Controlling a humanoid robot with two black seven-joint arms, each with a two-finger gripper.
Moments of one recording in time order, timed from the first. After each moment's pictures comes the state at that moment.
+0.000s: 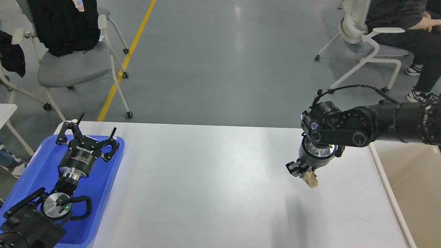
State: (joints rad) left arm -0.48 0.36 -0.88 -0.46 -0.17 -0.78 -0.41; right arm 1.64 -0.22 -0.76 1.11 -0.62 0.59 -0.30
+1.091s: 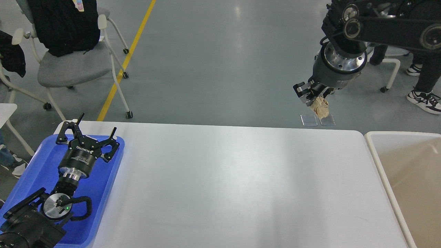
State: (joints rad) left arm -0.48 0.36 -0.88 -0.46 -0.17 -0.78 -0.41; right arm 2.15 -0.33 -0.79 1.17 -0.47 0.78 -0.31
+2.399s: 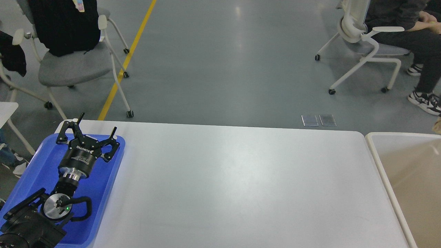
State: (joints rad) left arm -0.48 0.36 -0.88 -0.46 -0.17 -0.78 -0.41; right arm 1.24 -0.60 -0.29 0.01 -0.43 0.68 -0.26
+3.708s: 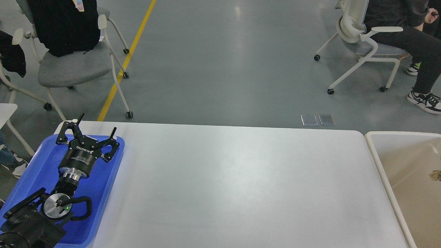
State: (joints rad) left arm -0.48 0.36 -0.88 -0.46 -0.17 -0.78 -0.41; right arm 0.83 -0.47 0.00 -0.03 -0.20 0.09 -0.27
